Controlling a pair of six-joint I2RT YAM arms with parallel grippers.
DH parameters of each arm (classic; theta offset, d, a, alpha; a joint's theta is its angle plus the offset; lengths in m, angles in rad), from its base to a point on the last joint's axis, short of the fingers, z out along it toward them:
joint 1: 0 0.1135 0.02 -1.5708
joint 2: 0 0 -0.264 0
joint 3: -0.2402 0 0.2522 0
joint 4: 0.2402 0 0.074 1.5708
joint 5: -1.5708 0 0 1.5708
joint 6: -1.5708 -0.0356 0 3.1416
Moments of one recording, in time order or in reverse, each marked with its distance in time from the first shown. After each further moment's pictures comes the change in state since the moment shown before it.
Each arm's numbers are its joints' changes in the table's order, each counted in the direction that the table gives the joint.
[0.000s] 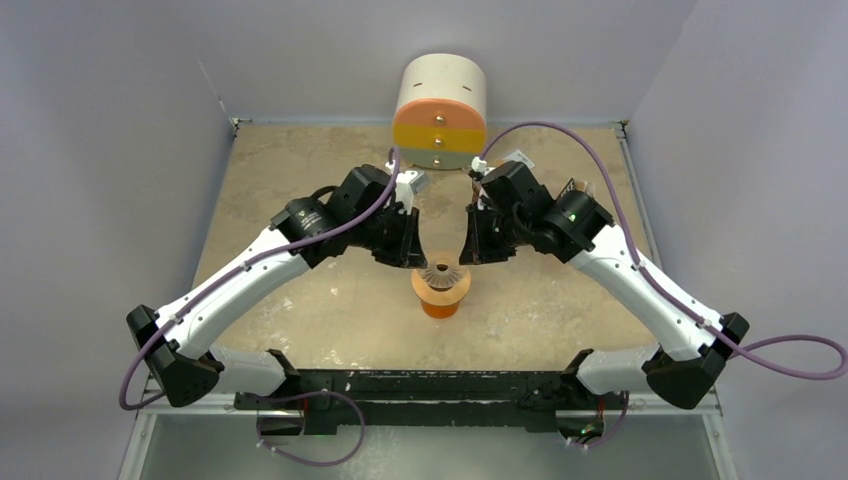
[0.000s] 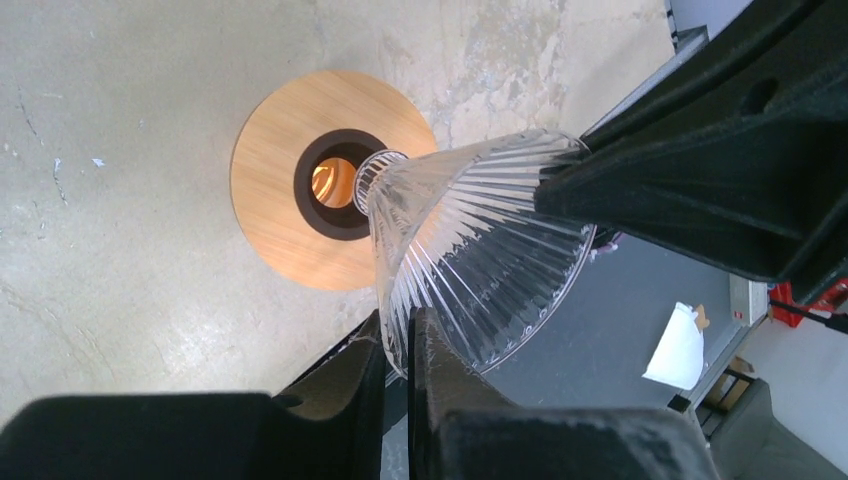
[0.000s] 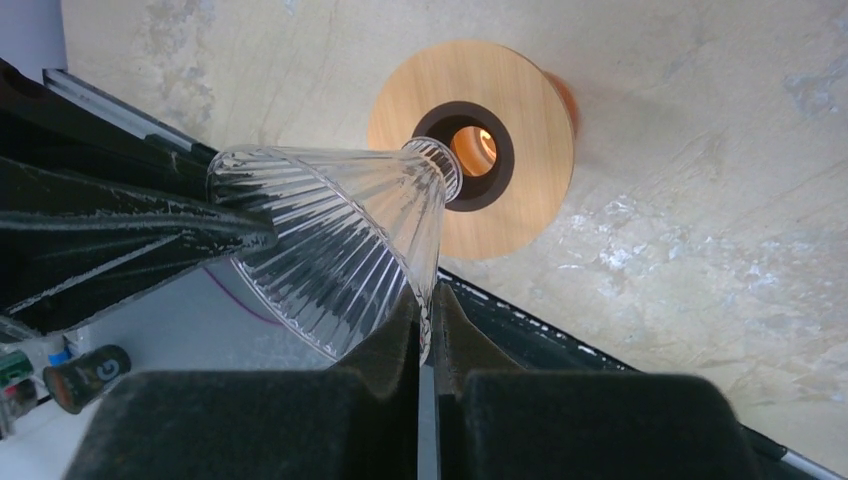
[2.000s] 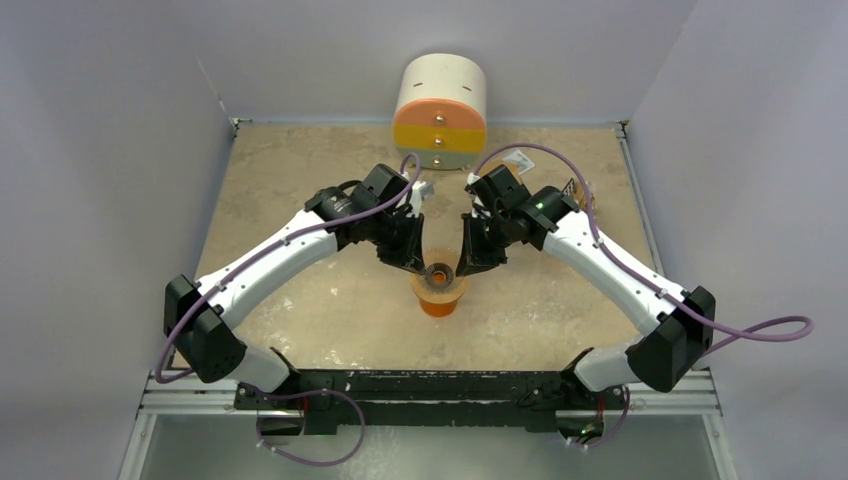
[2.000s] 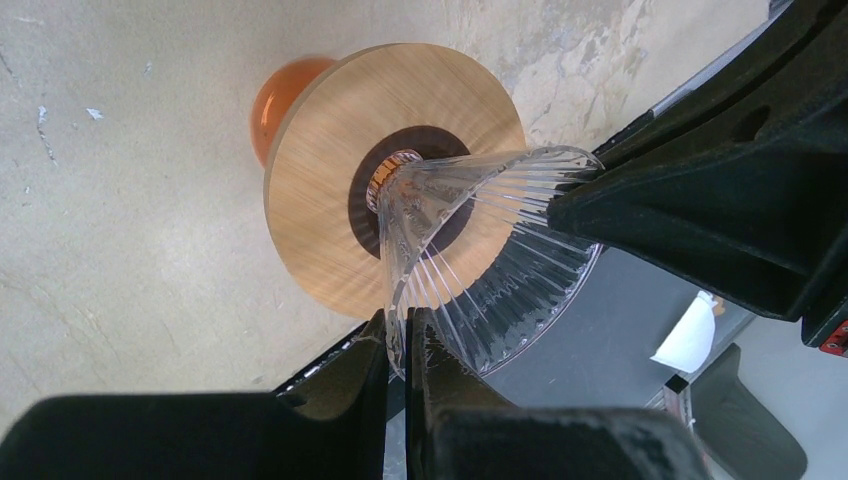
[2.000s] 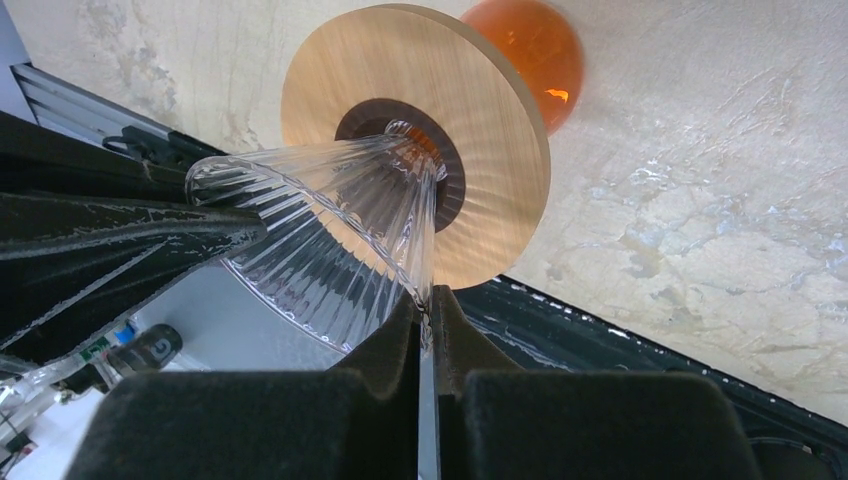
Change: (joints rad) left arm 0.064 0.167 0.028 0.029 -0.056 -0.021; right arm -0.114 0.108 0.161 -0.072 0.173 -0.052
